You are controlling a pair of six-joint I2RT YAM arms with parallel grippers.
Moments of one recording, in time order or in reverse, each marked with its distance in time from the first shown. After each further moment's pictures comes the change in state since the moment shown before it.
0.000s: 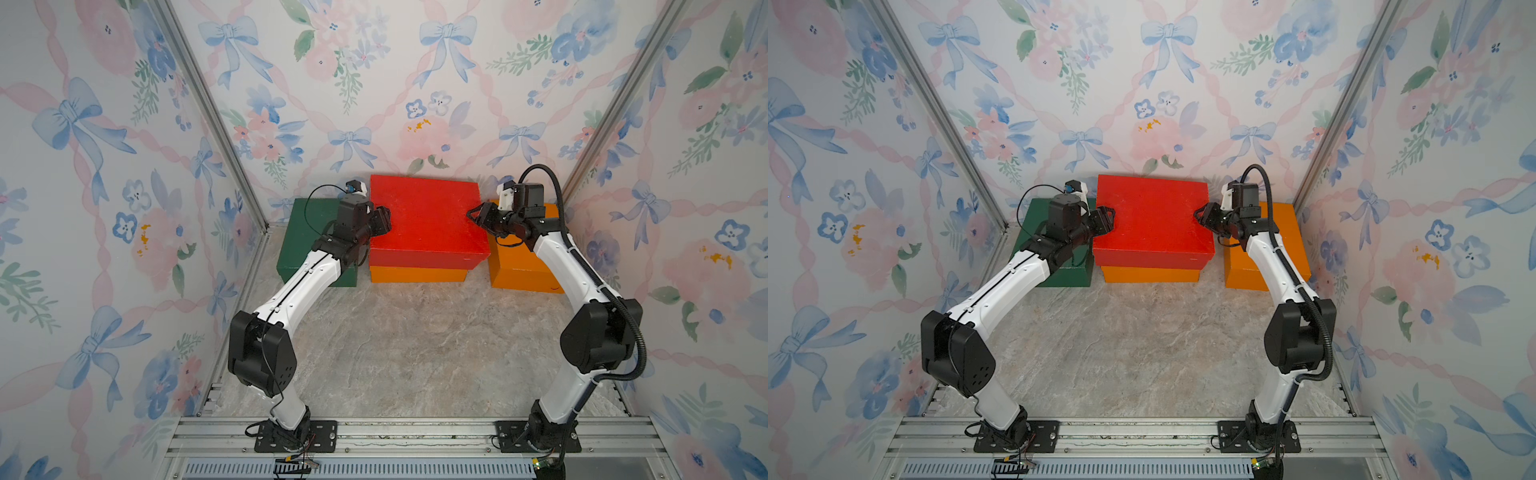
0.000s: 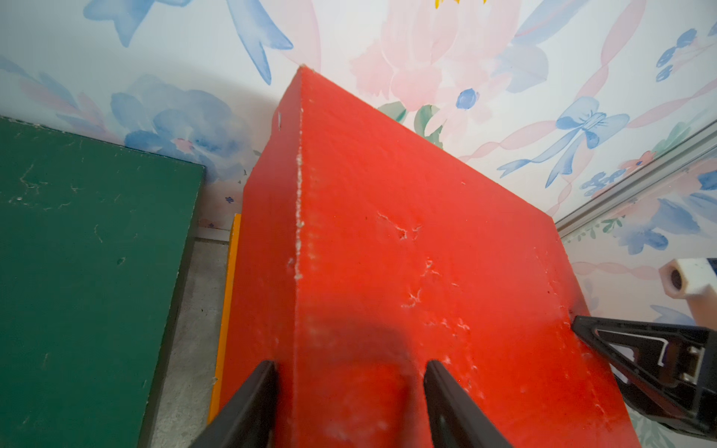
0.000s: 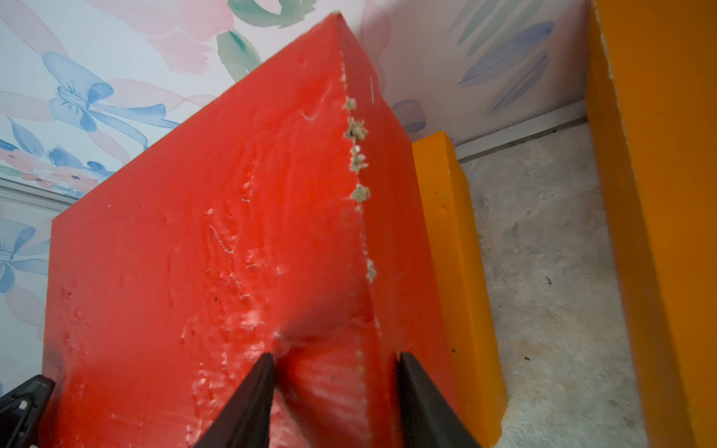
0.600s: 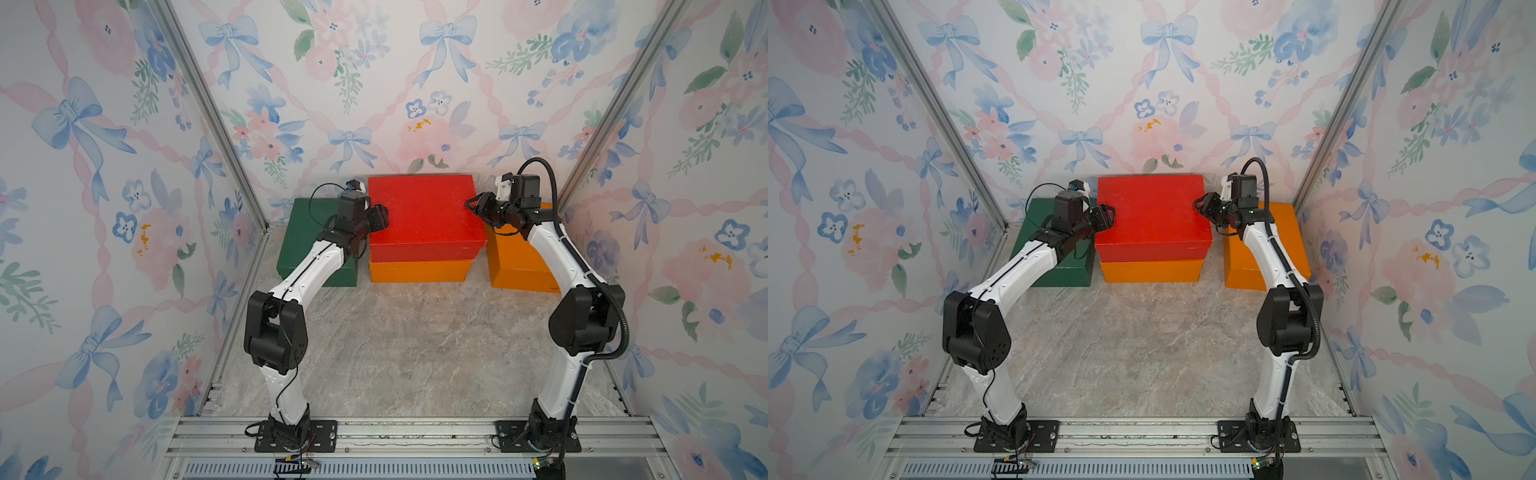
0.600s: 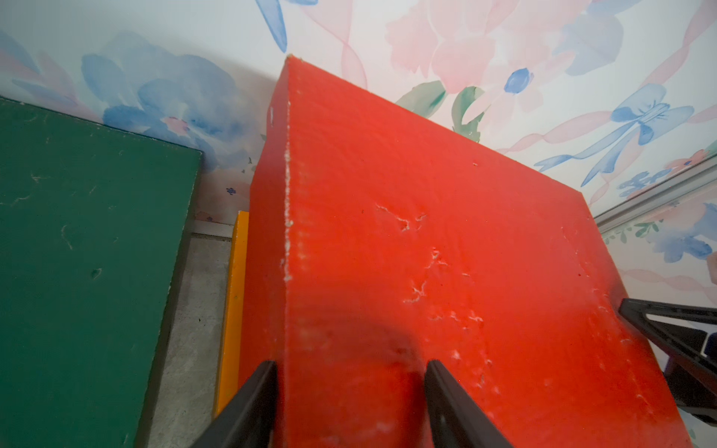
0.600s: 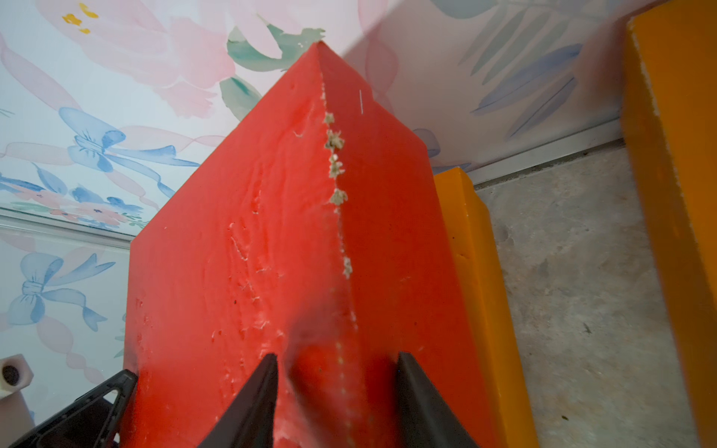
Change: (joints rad) left arm 0.062 0.158 0.091 0.018 0.082 -0.005; right arm -0.023 0.159 0.176 0.016 -0.051 0.067
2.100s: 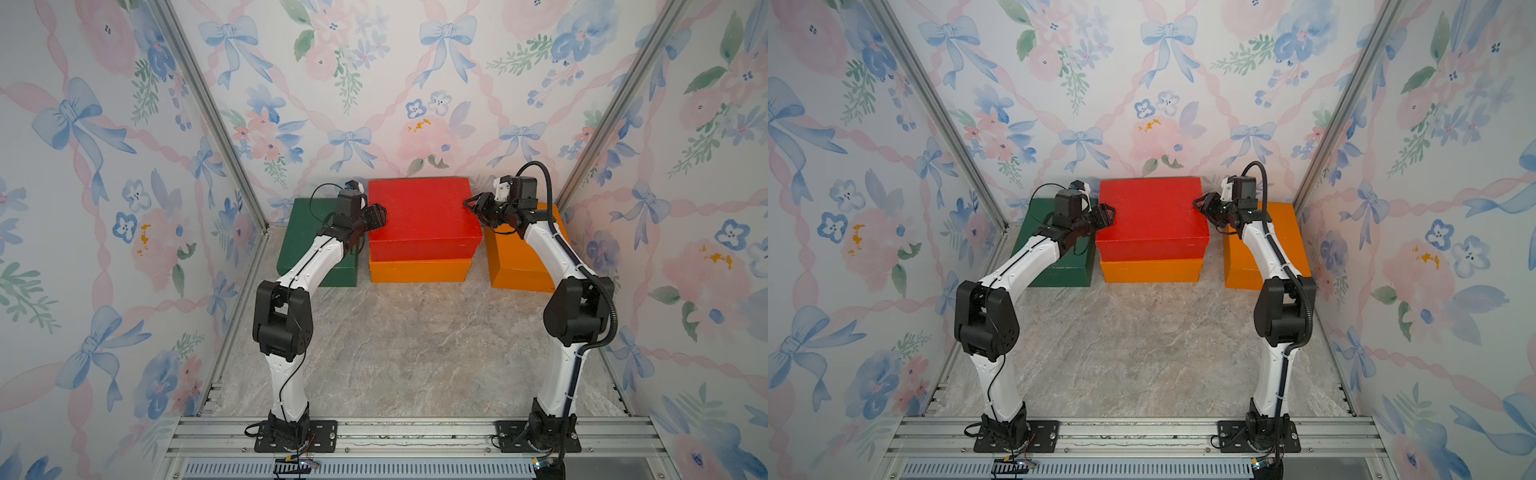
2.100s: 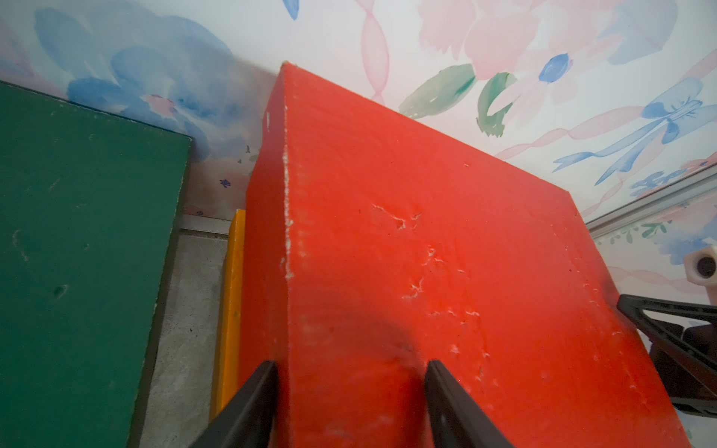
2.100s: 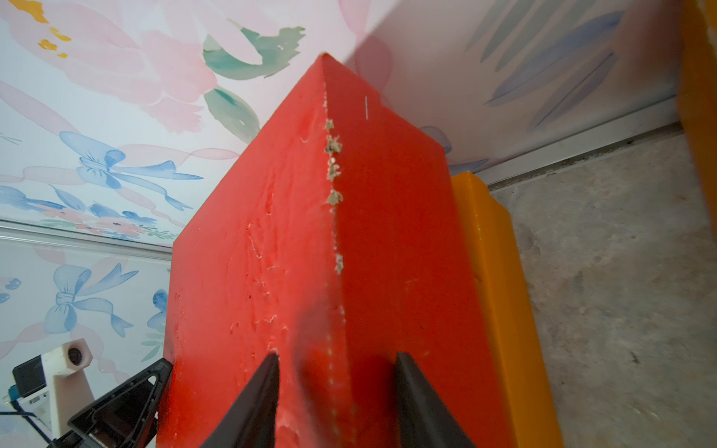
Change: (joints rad) left arm 0.049 0.108 0.071 0.010 0.084 -0.008; right arm -0.027 0.090 0.037 0.066 -0.078 0.056
